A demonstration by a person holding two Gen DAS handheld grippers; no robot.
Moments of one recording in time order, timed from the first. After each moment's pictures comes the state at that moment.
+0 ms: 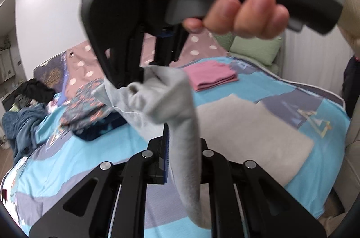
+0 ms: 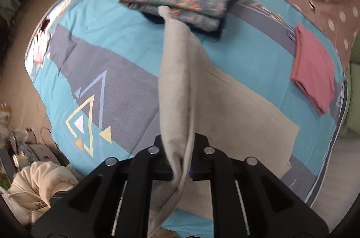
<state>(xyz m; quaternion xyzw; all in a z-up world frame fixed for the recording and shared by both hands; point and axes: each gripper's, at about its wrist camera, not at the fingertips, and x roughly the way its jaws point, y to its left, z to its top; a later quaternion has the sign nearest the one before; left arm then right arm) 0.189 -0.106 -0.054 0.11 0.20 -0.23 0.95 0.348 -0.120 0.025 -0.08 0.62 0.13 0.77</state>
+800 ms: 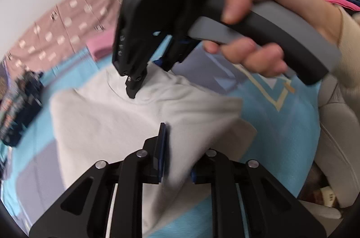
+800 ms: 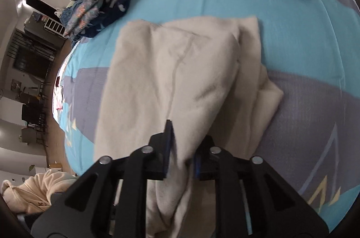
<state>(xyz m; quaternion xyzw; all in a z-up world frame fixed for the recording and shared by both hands) 0.167 -0.281 -0.131 0.19 0.32 -0.36 0.85 0.262 -0.376 -0.127 0.18 0.58 0.14 0.78</state>
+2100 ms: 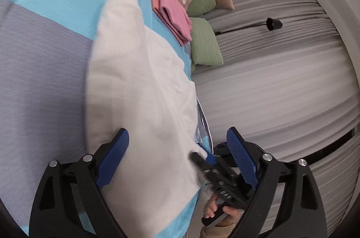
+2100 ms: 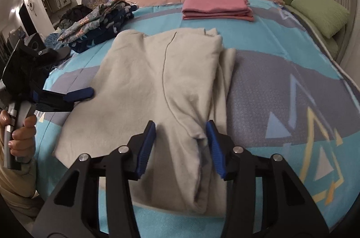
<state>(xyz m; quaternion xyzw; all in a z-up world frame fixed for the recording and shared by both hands) 0.320 -0.094 -0.177 -0.37 0.47 -0.43 0.67 0.124 -0.331 -0.122 0.09 0.38 -0.02 0.92</state>
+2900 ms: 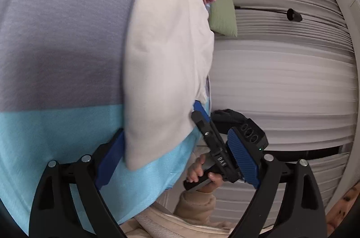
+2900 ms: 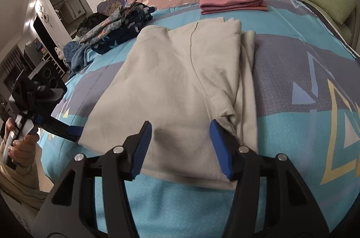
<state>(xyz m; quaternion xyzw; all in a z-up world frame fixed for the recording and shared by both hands) 0.289 -0.088 -0.209 -0.37 0.60 -0.44 0.56 0.102 -0.317 -0.148 0.15 0.38 0.07 0.91</state>
